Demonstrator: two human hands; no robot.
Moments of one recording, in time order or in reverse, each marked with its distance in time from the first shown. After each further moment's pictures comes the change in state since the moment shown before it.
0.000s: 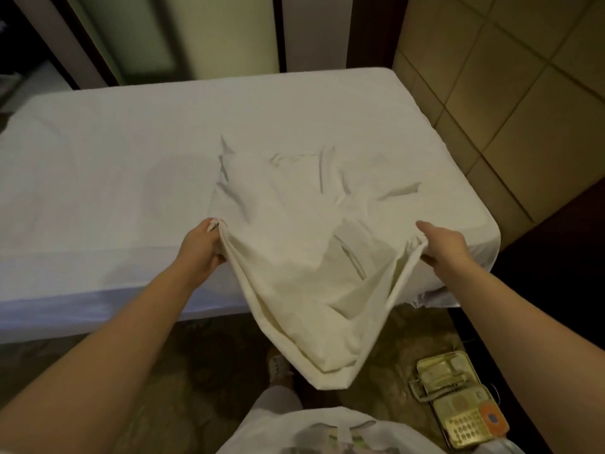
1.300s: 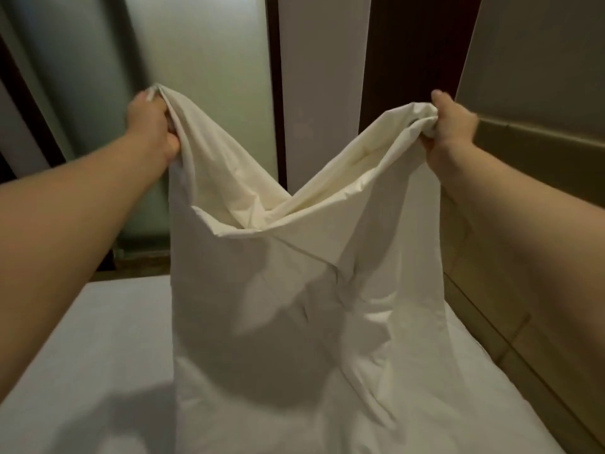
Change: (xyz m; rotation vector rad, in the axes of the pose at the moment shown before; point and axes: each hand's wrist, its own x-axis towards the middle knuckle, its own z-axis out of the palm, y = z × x) left_hand 0.522 0.626 0.101 -0.578 0.051 0.730; right_hand 0.249 -0.695 0.287 0.579 -0.028 -0.712
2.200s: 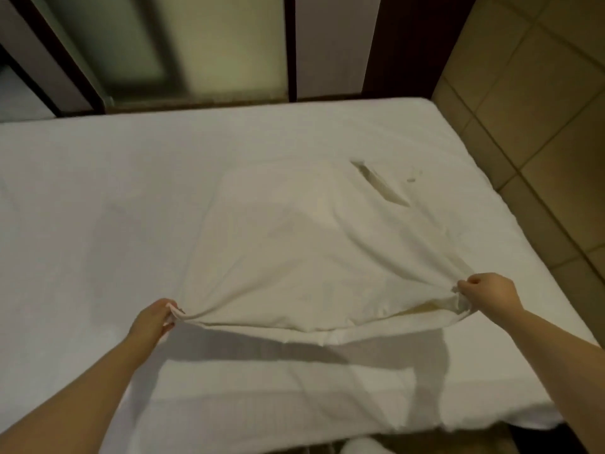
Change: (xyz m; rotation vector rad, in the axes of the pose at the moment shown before) left_hand -0.417 -0.174 -0.461 0.780 0.132 -0.918; right_hand -0.308 0.278 -0.361 -1.462 -0.326 0.536
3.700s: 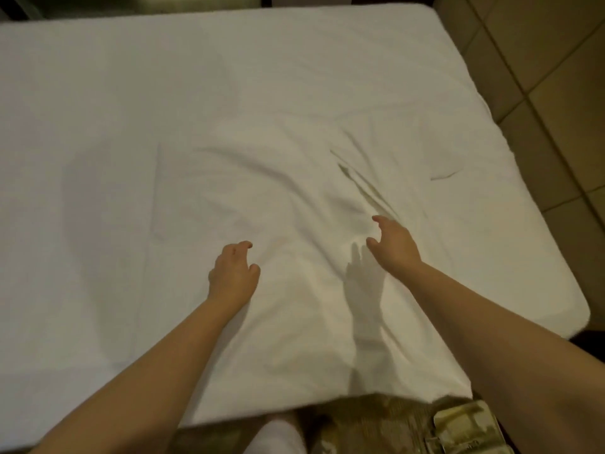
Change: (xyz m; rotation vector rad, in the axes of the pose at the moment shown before) left_hand -0.045 -0.047 0.204 0.989 -0.119 0.410; right_hand 0.028 -0.014 0.121 -0.171 -0.101 -0.283
